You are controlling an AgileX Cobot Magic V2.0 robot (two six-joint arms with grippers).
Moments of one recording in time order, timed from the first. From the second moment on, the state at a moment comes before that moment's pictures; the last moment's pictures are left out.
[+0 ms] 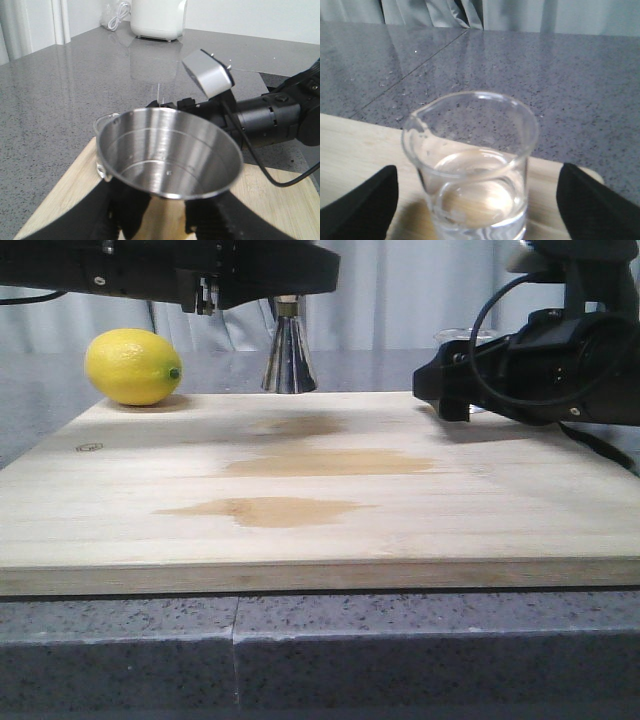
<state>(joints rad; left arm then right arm) -0.33 1.81 -1.15 -1.76 1.16 2.12 0.30 1.73 -0.62 -0.04 -0.85 -0.01</state>
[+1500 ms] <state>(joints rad) -0.33 1.81 -1.15 -1.76 1.16 2.12 0.41 1.37 -0.93 -0.28 0.02 -0.01</state>
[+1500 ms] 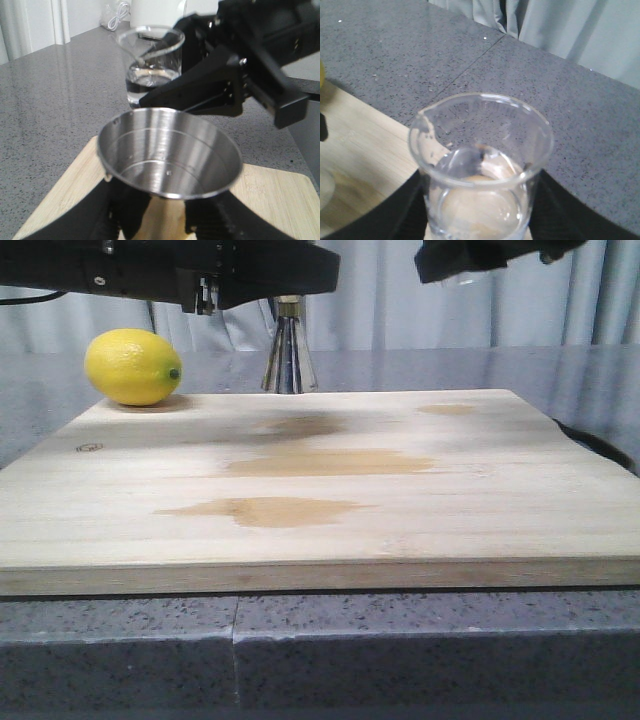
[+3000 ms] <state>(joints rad) -0.33 1.81 -1.15 -1.76 1.16 2.11 0.63 1.41 -1.22 -0.54 0.43 -0.37</state>
